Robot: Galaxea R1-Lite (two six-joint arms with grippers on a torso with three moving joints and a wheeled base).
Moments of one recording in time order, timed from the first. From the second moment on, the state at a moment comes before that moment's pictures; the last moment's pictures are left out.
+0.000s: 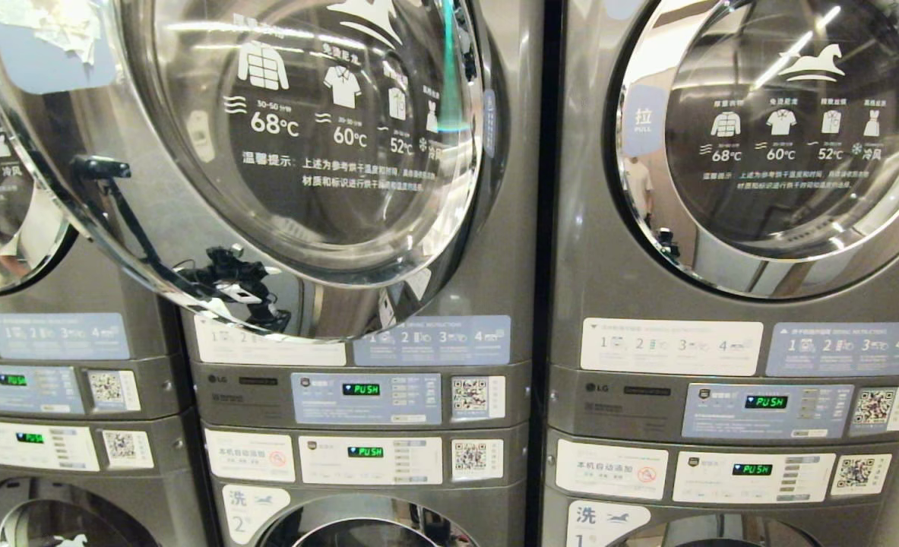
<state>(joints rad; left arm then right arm) -0.06 1.01 -0.81 -0.36 -0.04 0.03 -0.01 0.00 0.00 -0.05 0.02 -0.05</state>
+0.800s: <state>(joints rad) -0.08 1.08 -0.83 -0.39 -0.32 0.07 -0.01 0.00 0.00 -0.05 0.02 -0.05</state>
